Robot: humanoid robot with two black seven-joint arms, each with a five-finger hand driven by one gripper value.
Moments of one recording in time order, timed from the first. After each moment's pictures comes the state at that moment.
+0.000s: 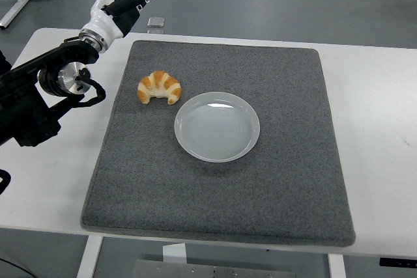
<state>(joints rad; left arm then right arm) -0.96 0.39 -0.53 -0.84 -0.07 -0.10 -0.37 0.05 0.00 0.00 0.12 0.07 0.00 -0.03</state>
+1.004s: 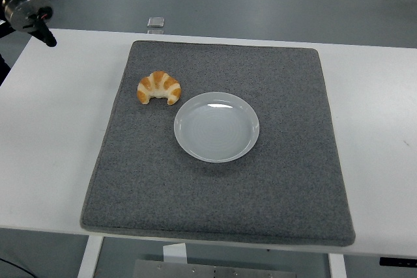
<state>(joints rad) -1.62 0.74 0.22 -1.30 0.23 -0.09 -0.31 0.05 0.00 0.00 0.12 0.07 0.00 -0.03</state>
